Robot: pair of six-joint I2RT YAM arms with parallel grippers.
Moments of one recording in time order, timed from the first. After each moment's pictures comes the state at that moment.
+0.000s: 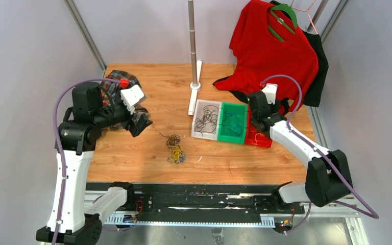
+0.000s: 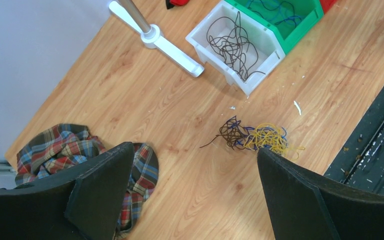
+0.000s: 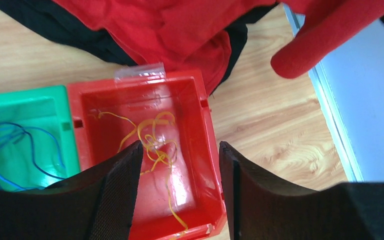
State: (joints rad) left arm -0.10 0.95 1.42 -1.01 0.64 0.62; right arm 0.39 1.36 0.89 -0.30 0.74 0.29
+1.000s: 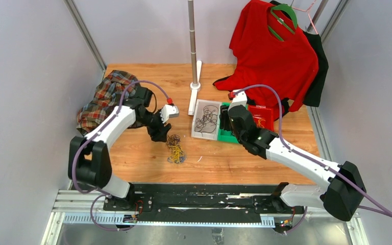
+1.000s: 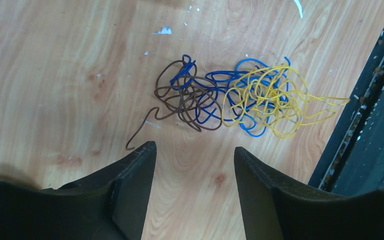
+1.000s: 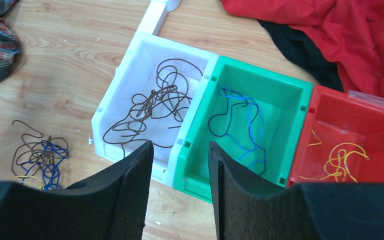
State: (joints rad) left arm -0.22 1.45 1.10 -0.88 0.60 0.85; right arm 0.80 1.20 0.87 -0.12 0.49 0.29
